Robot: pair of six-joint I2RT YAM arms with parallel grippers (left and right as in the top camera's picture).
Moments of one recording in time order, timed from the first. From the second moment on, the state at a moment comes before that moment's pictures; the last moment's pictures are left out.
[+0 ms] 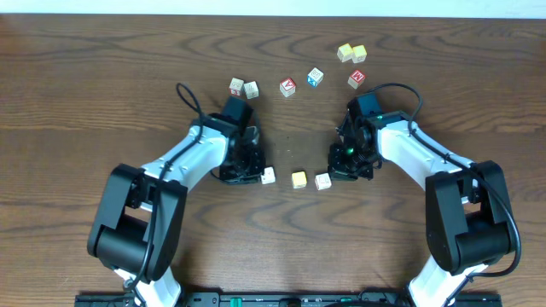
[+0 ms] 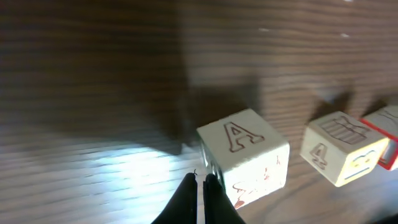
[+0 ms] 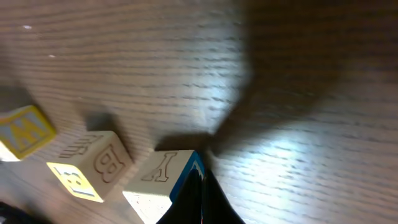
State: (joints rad) left arm -0.39 1.85 1.10 -0.73 0.39 -0.44; right arm 0.28 1.88 1.12 -0.77 -0.40 0.41
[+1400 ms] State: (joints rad) left arm -0.34 1.86 1.10 -0.78 0.31 -0.40; right arm 0.47 1.88 1.19 -0.98 -0.29 0.47
